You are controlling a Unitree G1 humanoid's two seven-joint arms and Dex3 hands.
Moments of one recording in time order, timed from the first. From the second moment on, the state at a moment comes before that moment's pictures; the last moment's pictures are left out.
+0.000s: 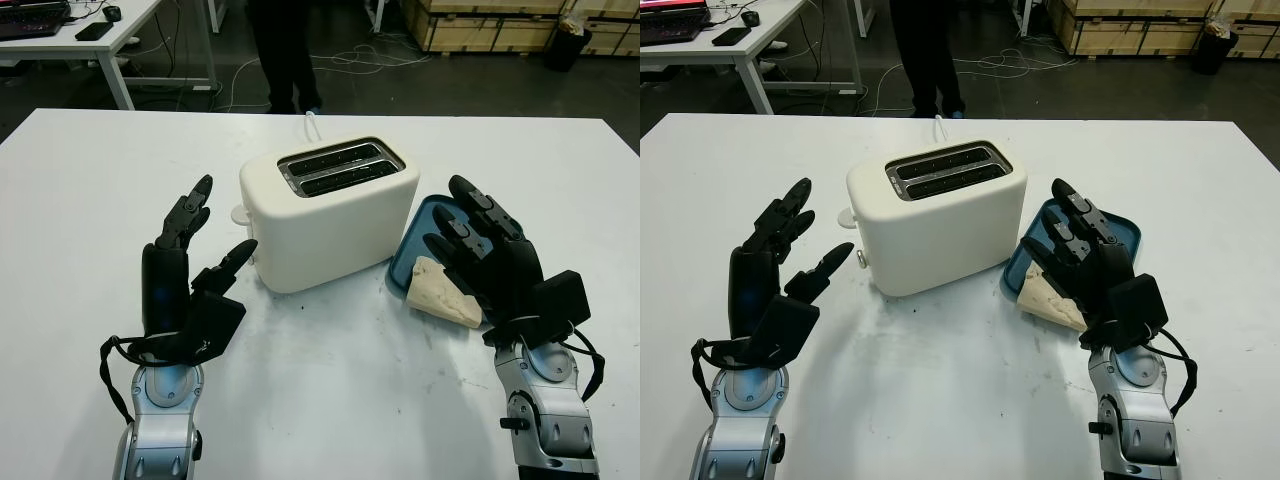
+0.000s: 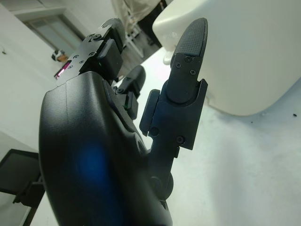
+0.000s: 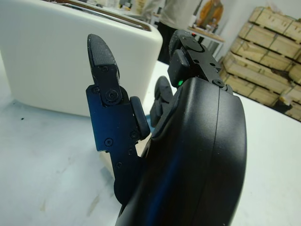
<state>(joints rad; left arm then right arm) 0.13 -0.01 -0.06 -0.45 0.38 0.08 0.17 0.02 -0.14 -0.11 -0.23 0.20 0.13 0.18</state>
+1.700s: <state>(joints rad) 0.14 -0.03 -0.13 -0.45 0.41 0.12 0.18 0.18 -0.43 0.08 0.07 -0.95 -0.36 -0.42</state>
